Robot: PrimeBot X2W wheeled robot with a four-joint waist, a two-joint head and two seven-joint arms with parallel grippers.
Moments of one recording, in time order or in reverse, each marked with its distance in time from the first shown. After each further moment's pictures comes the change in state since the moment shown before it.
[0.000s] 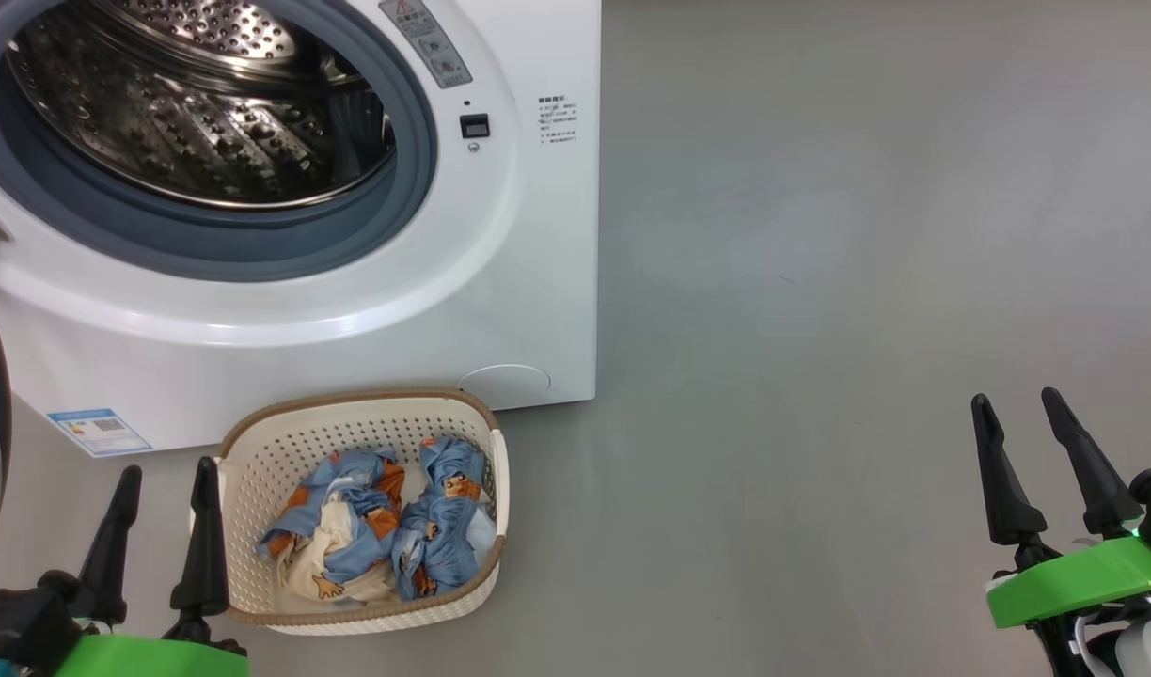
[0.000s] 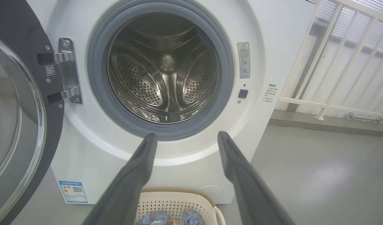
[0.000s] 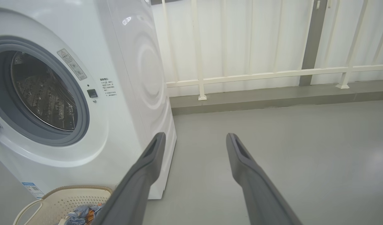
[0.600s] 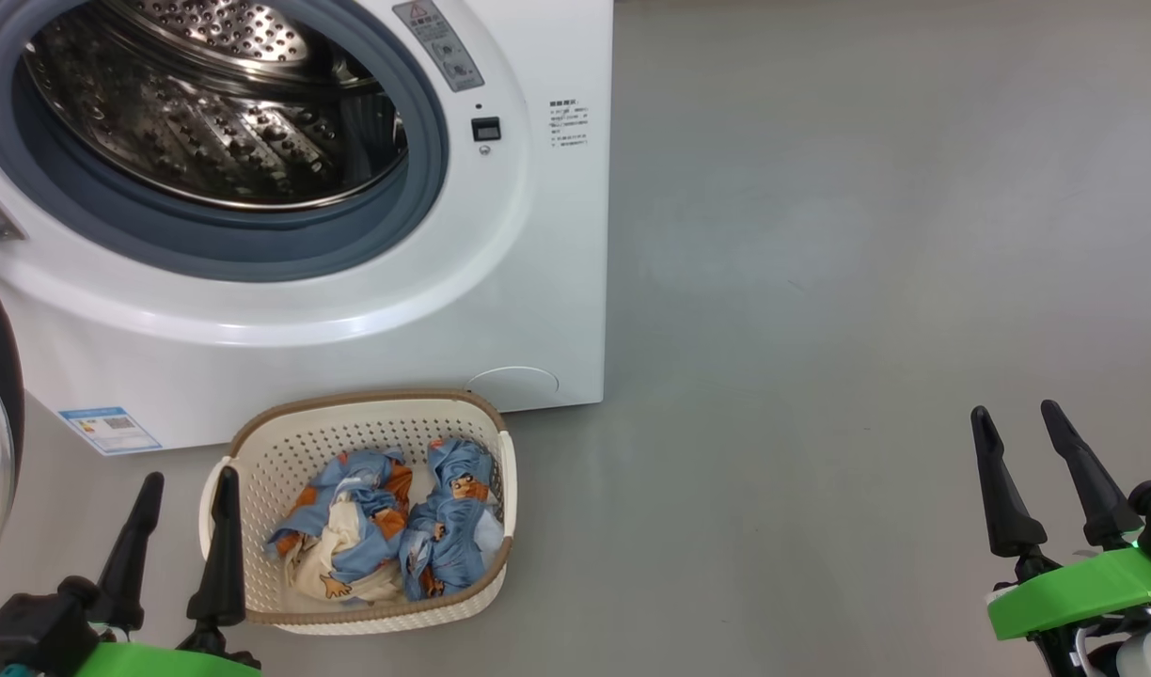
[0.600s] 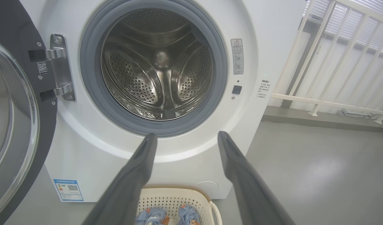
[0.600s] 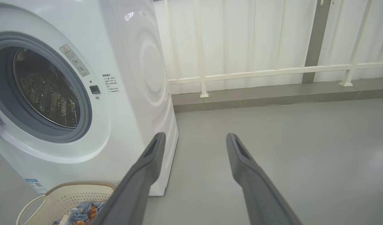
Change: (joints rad) left arm 0.018 0.018 -0.044 -0.017 -0.021 0.000 0.000; right arm 0.020 -0.001 0.000 -0.003 0.000 0.000 0.000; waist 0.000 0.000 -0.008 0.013
